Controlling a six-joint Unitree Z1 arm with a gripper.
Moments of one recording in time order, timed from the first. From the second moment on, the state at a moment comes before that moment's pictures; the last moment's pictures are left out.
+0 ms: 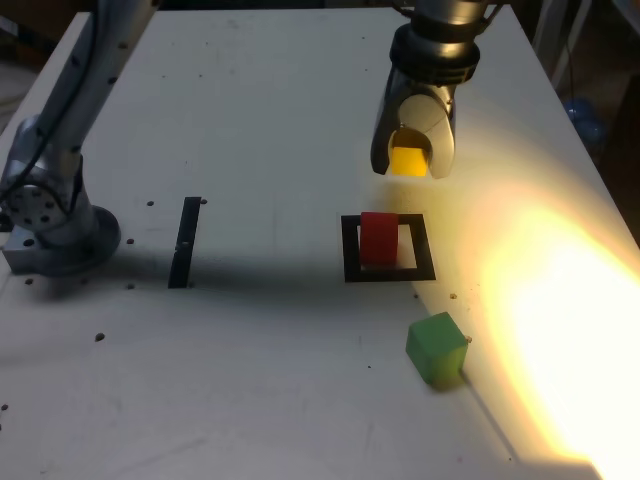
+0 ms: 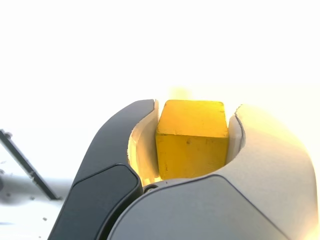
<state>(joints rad) 0.13 2.18 -1.83 1.36 0.09 0.29</state>
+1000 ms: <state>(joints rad) -0.07 1.99 -1.57 1.26 0.00 0.10</state>
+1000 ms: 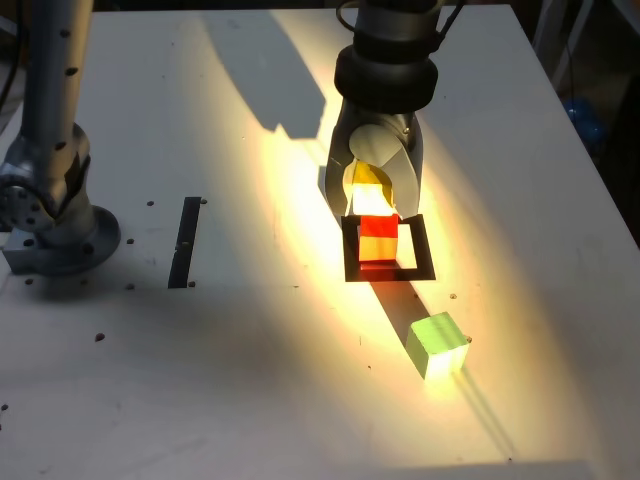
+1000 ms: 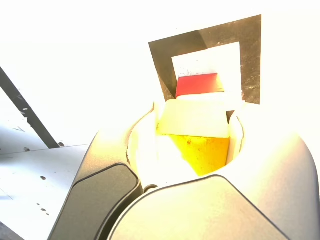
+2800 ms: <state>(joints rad) -0.13 1.91 -1.57 1.29 0.09 0.10</state>
